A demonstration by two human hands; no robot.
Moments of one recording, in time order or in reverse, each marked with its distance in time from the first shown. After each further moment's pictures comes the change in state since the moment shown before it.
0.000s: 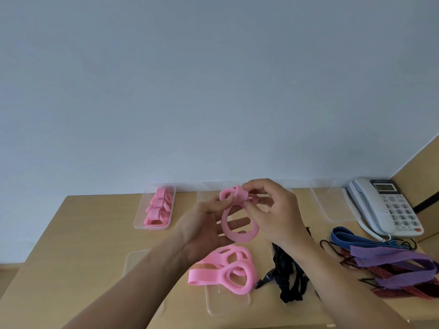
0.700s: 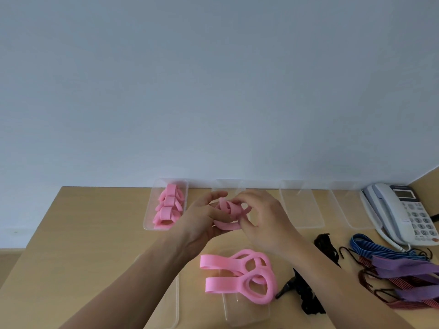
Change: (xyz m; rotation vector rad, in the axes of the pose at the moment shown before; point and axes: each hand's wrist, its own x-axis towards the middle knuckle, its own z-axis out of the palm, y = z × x) left_hand 0.034 0.026 -0.083 0.055 0.123 0.053; right_hand 0.031 0.021 0.080 -0.417 -0.336 -0.066
